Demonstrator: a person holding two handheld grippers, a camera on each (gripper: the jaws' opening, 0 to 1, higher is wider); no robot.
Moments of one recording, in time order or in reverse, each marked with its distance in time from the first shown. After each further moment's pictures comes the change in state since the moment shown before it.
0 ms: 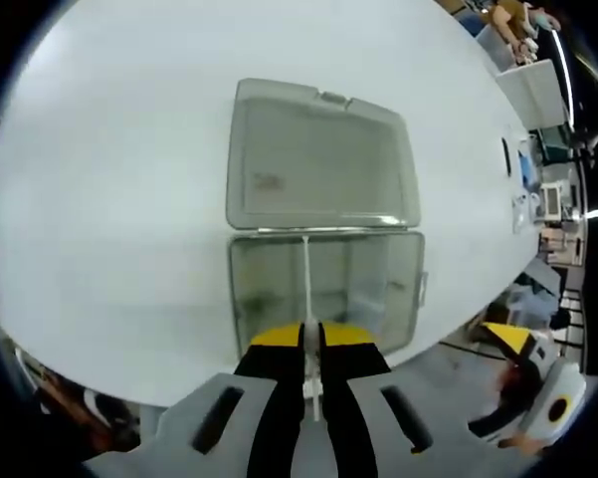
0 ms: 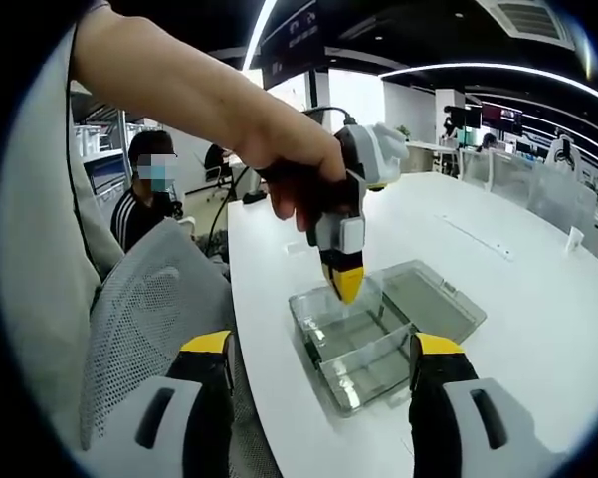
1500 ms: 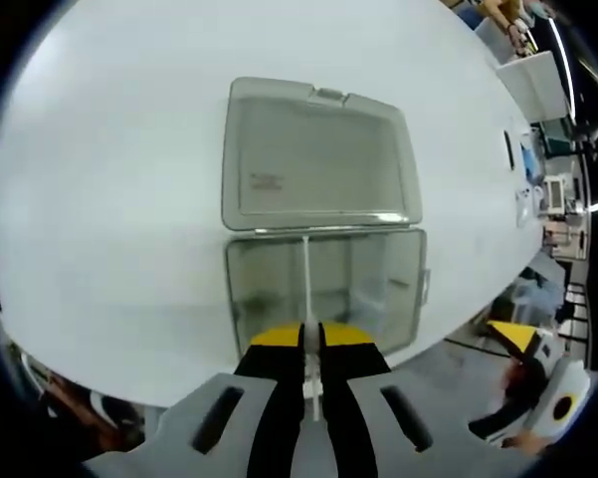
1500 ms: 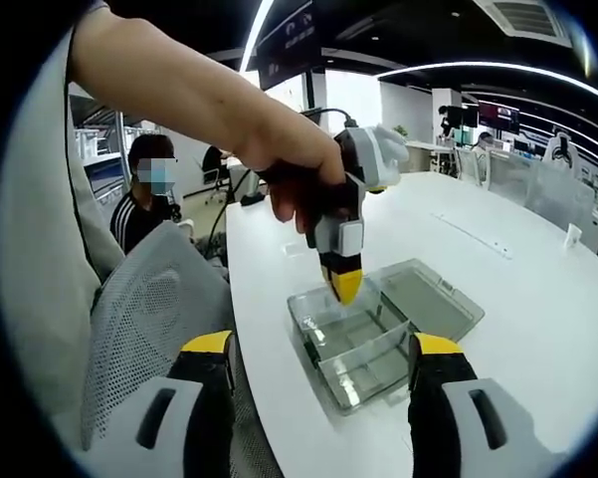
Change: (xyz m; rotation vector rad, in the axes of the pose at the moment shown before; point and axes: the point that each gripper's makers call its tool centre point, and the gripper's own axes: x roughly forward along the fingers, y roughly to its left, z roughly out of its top) left arm 0.004 0.000 0.000 0.022 0.016 0.018; right arm -0.003 -0.002 -0.001 0.013 -0.001 -0.010
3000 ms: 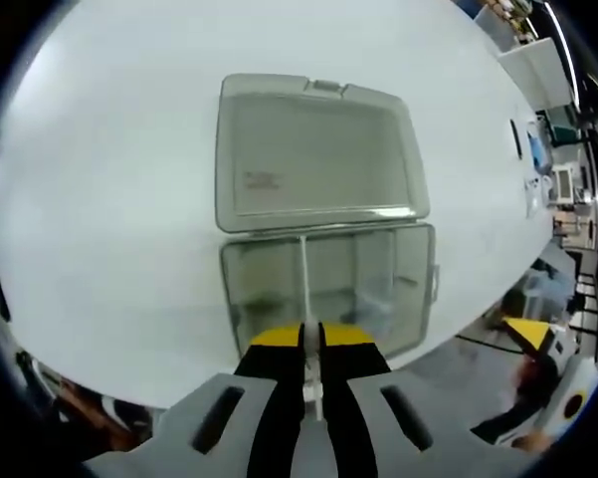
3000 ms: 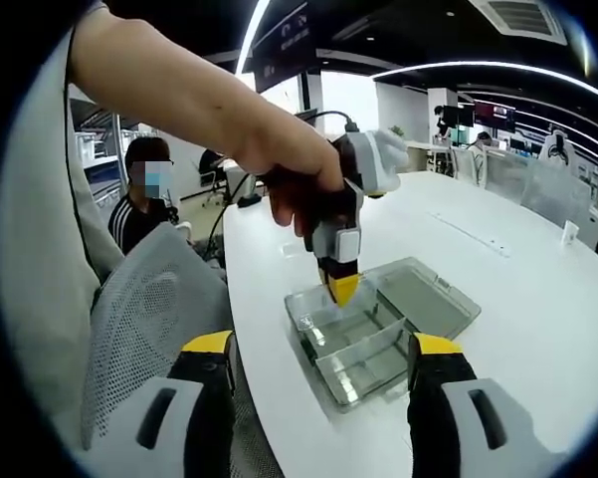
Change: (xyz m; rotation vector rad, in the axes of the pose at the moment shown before) left arm 0.004 -0.001 -0.001 0.043 0.013 0.055; right arm -0.003 -0.002 -0.001 0.010 -0.005 -0.010
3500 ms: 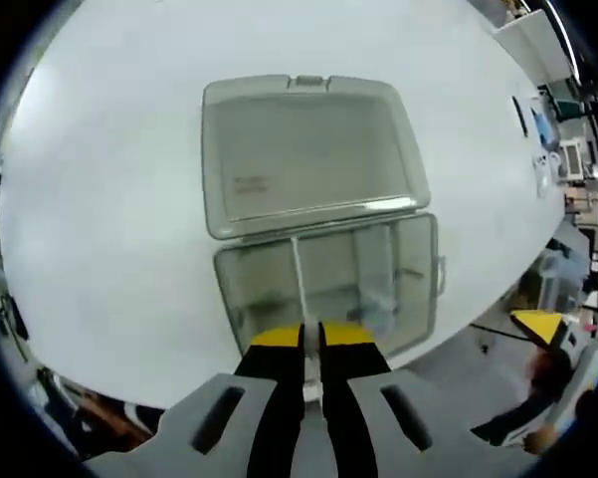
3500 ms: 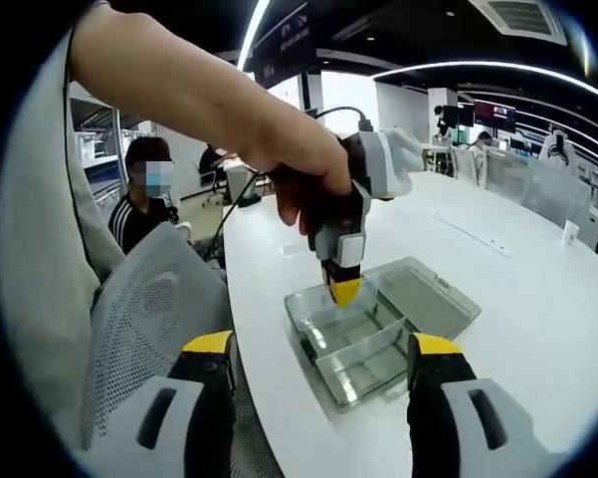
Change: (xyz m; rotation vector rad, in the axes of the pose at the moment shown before) left arm -0.001 -0.001 0.002 0.071 0.032 0.059; right arm 0.000 0.000 0.001 0.002 -0.001 0.000
